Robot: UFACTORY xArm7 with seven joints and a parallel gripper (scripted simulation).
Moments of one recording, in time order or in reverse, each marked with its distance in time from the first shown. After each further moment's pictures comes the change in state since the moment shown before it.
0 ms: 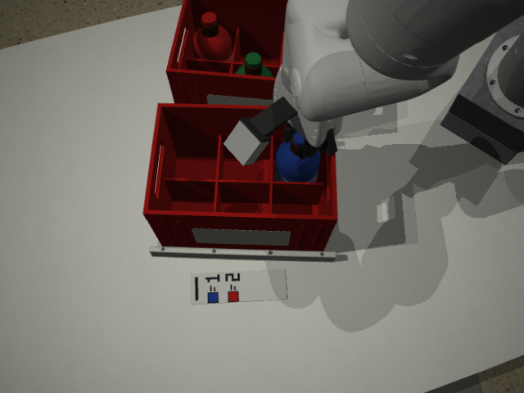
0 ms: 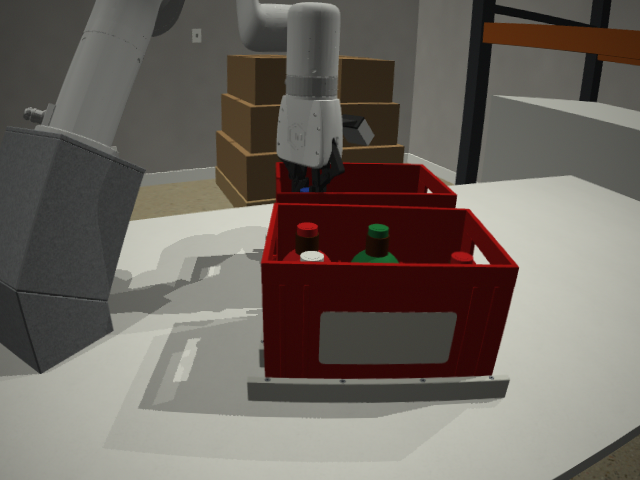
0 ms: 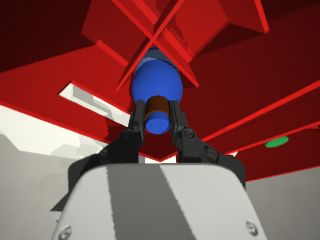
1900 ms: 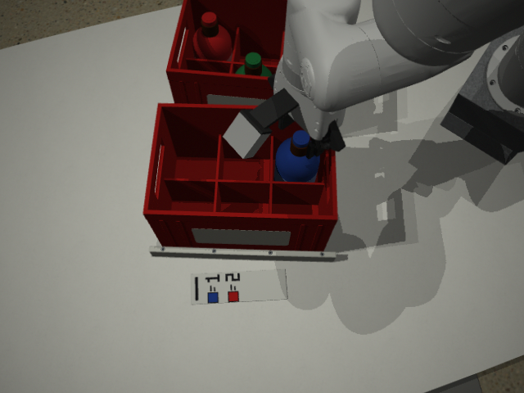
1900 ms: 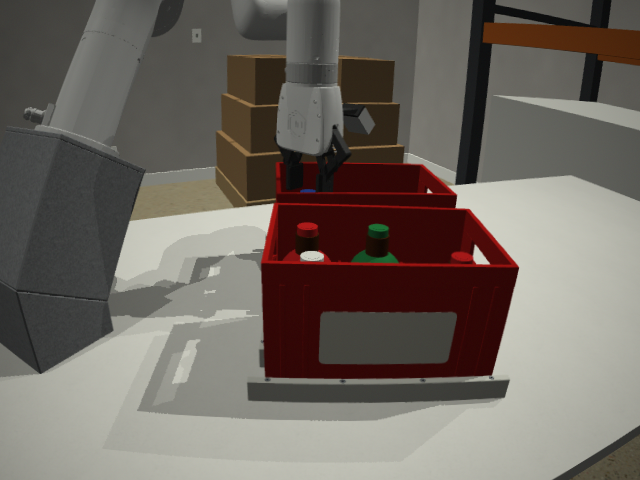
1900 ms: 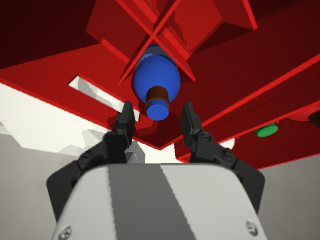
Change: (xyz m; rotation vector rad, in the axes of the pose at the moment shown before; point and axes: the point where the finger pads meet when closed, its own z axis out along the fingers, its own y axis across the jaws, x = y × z) arm 0.000 0.000 -0.018 -0.003 0.003 0.000
